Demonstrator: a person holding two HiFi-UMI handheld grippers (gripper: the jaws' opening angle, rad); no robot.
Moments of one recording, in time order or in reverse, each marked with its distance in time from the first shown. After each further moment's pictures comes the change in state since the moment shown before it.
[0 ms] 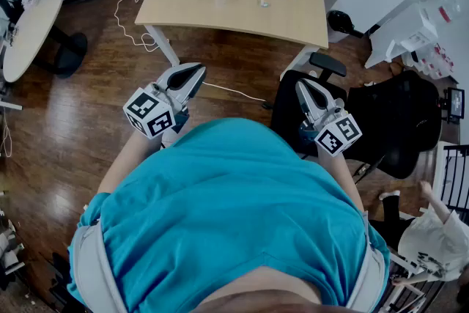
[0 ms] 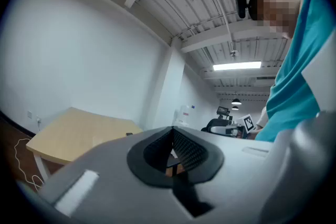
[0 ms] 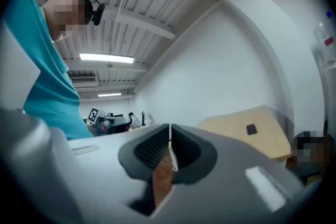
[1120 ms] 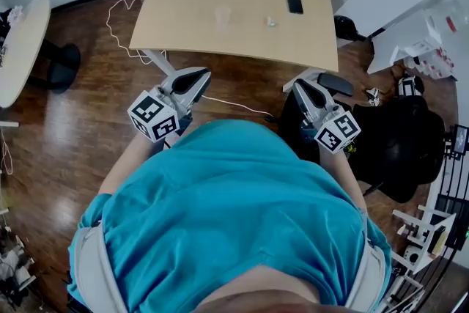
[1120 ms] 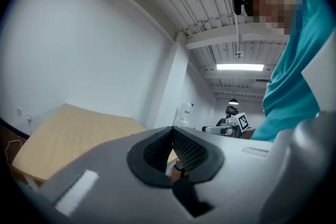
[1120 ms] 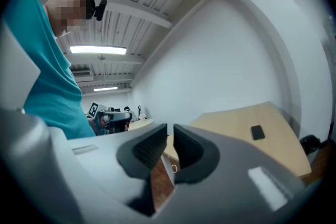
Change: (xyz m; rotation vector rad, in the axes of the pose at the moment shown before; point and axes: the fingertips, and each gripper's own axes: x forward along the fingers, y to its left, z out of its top) left arm 0.066 0.136 0.015 -0.034 0.041 -0.076; right arm 0.137 -0.075 -0.007 -0.007 0.086 -0.025
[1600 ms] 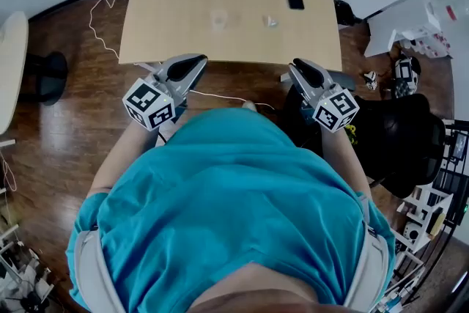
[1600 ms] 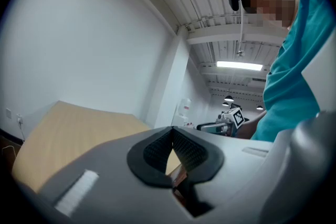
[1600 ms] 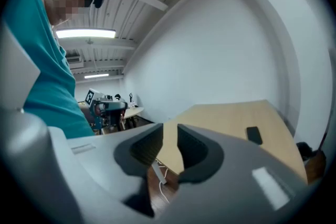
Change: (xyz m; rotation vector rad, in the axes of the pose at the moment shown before) left arm 0.057 0.110 0.016 0.005 0.063 -0.074; right arm 0.102 -0.079 0.000 -0.046 0.135 -0.068
